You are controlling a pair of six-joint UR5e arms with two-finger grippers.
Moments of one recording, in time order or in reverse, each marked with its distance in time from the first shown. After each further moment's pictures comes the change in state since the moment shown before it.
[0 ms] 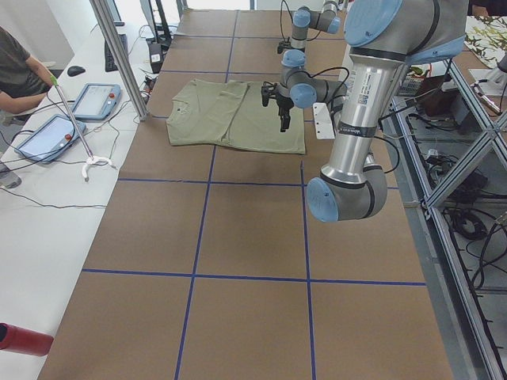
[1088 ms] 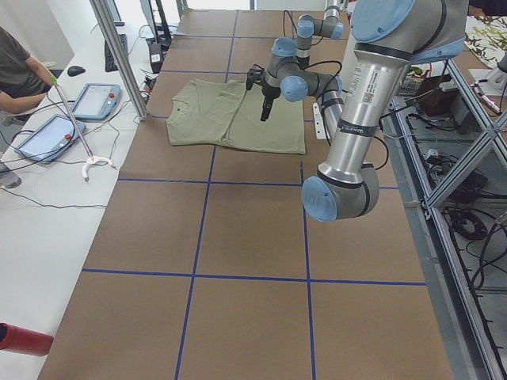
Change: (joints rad) left arm -0.197 -0.043 -0.024 -0.041 -0.019 0.355; right arm -0.085 0.000 -0.074 0.000 -0.010 -0.004
